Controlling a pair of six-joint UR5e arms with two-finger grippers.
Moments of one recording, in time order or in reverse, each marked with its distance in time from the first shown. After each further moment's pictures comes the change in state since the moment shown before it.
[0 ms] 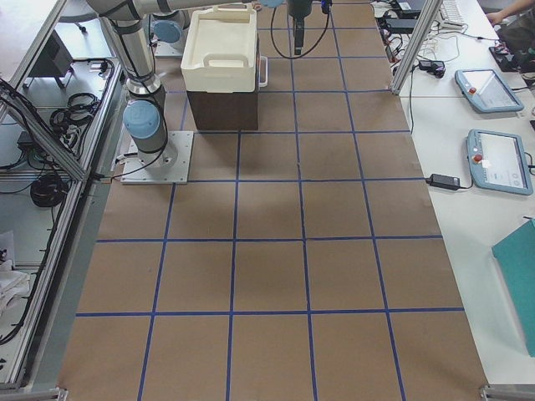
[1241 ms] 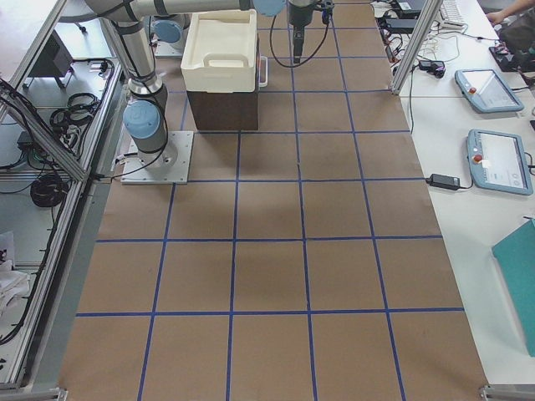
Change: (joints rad) left arm 0.017 -0.006 -0.011 0.007 -0.003 0.031; right arm -0.040 -0.011 0.040 -0.017 -0.008 0.079
